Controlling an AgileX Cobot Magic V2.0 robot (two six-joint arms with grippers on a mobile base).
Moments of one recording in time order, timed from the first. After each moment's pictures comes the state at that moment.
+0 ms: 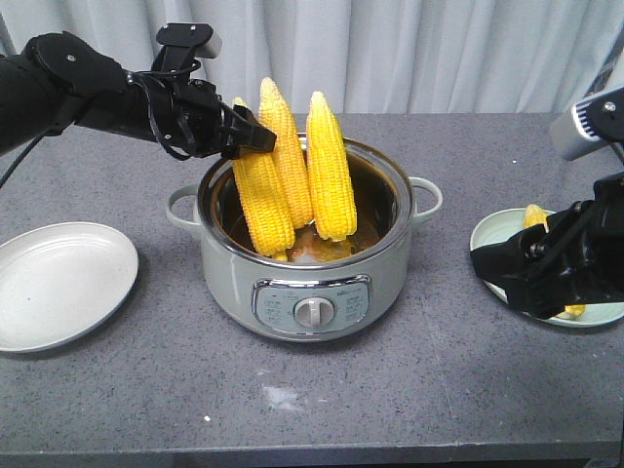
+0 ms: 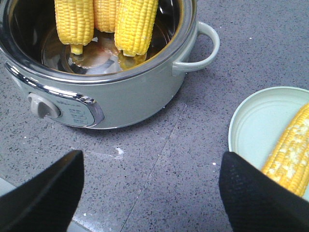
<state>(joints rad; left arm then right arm) -0.26 1.91 -1.69 -0.79 0.72 0.72 0.37 1.01 -1.03 0.11 0.86 -0.16</state>
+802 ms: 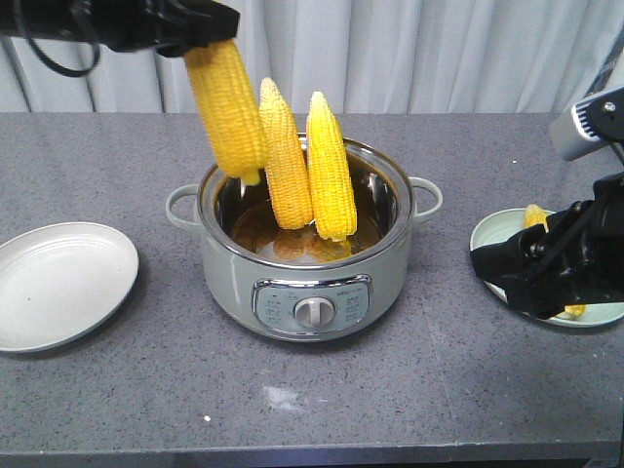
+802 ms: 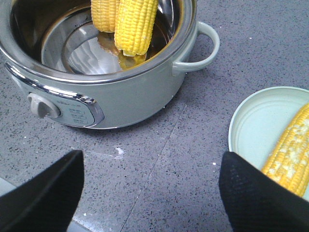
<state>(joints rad) -0.26 1.56 -1.69 -0.72 0.75 0.72 0.37 1.01 -1.03 0.11 0.86 -0.16</state>
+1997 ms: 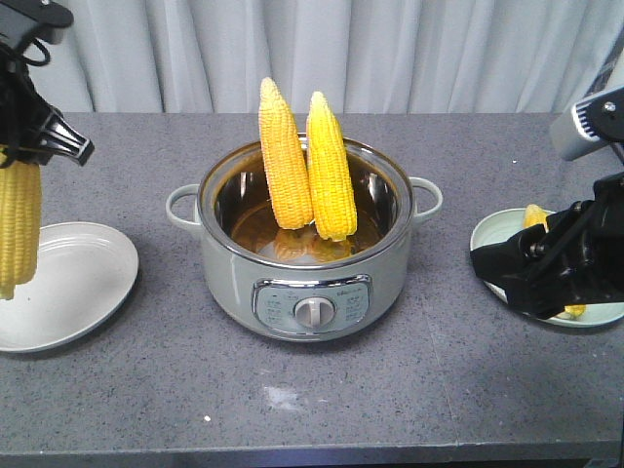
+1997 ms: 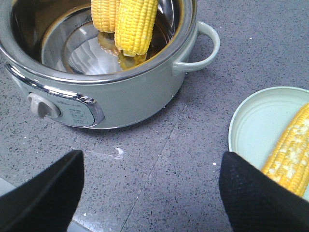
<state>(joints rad) -0.26 1.62 -1.69 0.36 1.26 0.04 0.37 1.01 -1.03 0.11 0.86 -0.16</state>
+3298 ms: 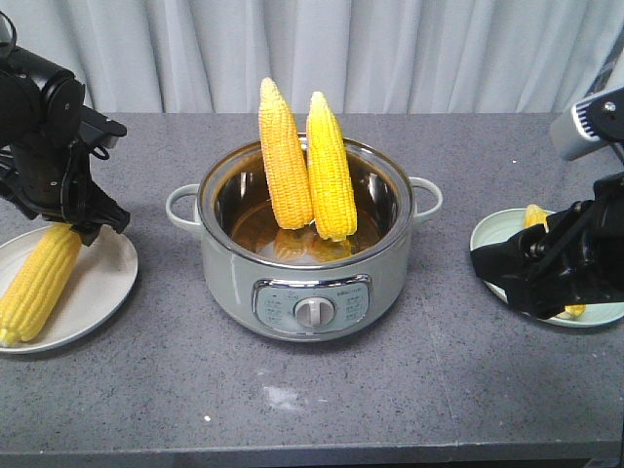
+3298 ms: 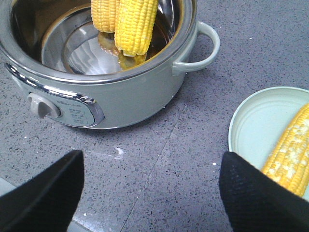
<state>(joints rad) -0.18 1.95 -1.69 0.35 1.22 0.03 0.37 1.01 -1.03 0.11 0.86 -0.16</state>
